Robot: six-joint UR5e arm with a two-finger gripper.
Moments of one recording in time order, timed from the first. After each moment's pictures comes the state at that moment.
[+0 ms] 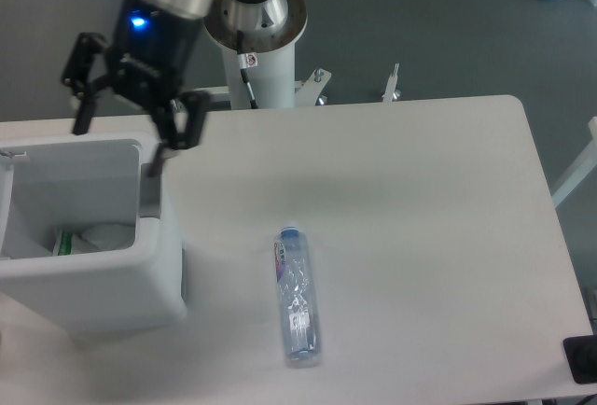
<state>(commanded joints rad) 2.44 -1.59 -1.54 -0.96 0.95 0.43</state>
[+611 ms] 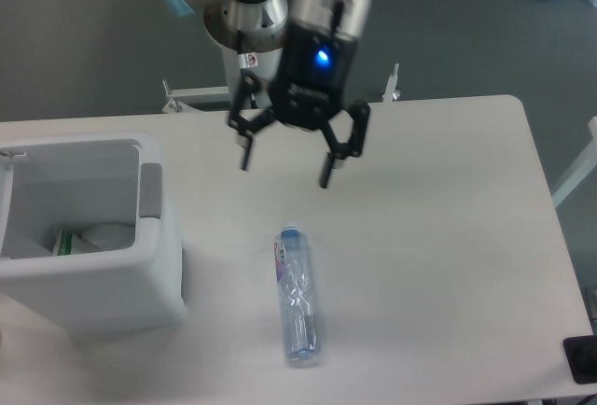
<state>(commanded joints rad) 2.58 -1.68 -1.68 -0.97 1.12 0.40</state>
